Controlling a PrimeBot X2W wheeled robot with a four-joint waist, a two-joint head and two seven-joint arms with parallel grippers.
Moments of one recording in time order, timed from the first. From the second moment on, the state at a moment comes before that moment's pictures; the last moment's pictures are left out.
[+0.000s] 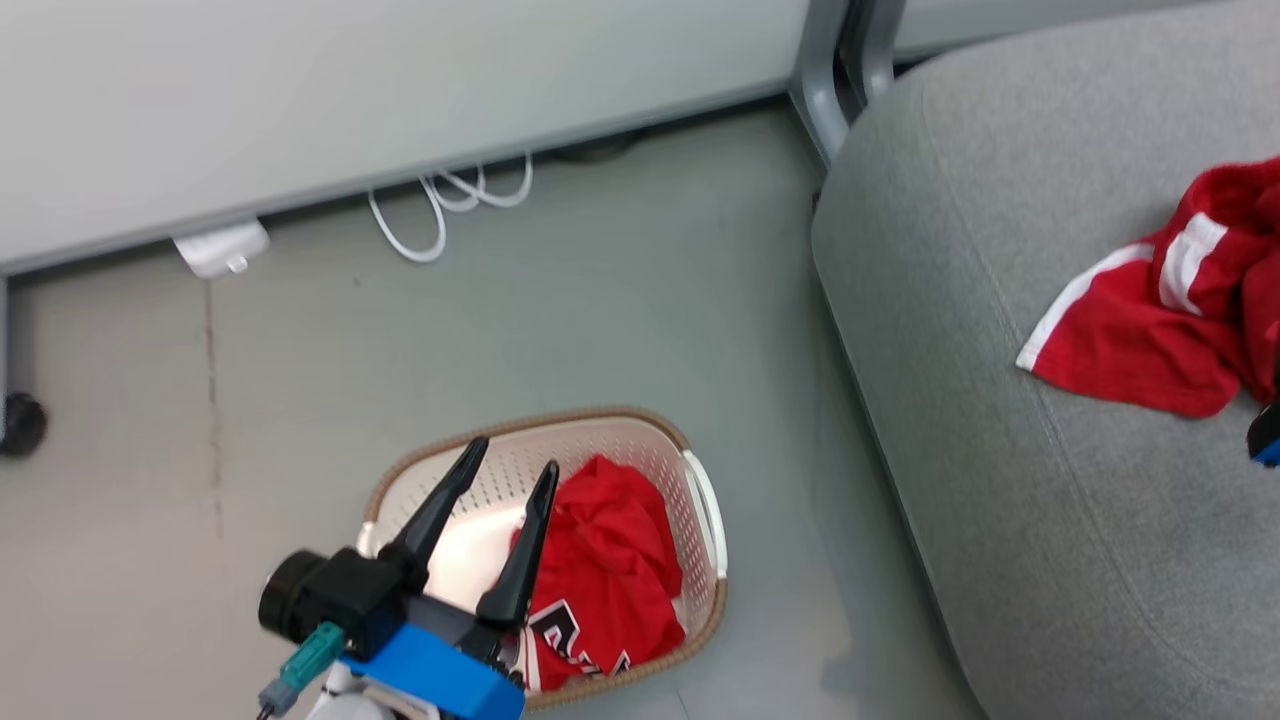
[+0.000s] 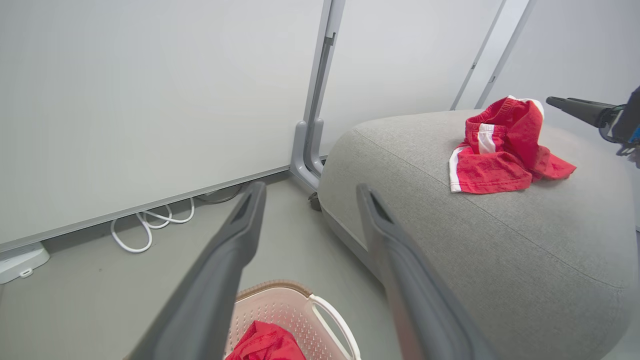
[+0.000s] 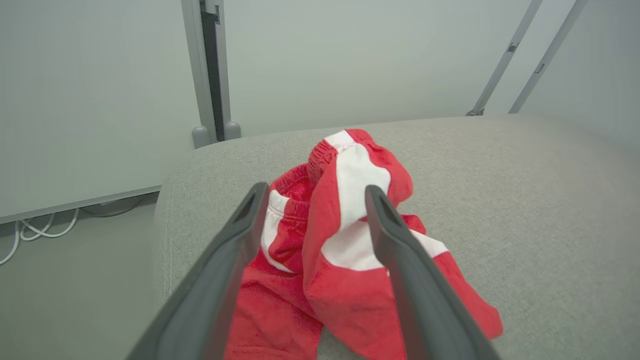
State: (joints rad) left arm -0.24 0.18 -0.43 0.17 -0.33 -0.12 -0.26; right arm -0.64 -0.44 -0.18 0.84 0.15 0.13 -0.20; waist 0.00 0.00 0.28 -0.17
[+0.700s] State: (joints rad) left arm -0.03 0.13 -0.20 0.25 -0.32 -0.11 -0.26; right arm 0.05 -0.11 -0.13 -0.03 0.04 0.13 0.00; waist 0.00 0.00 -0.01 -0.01
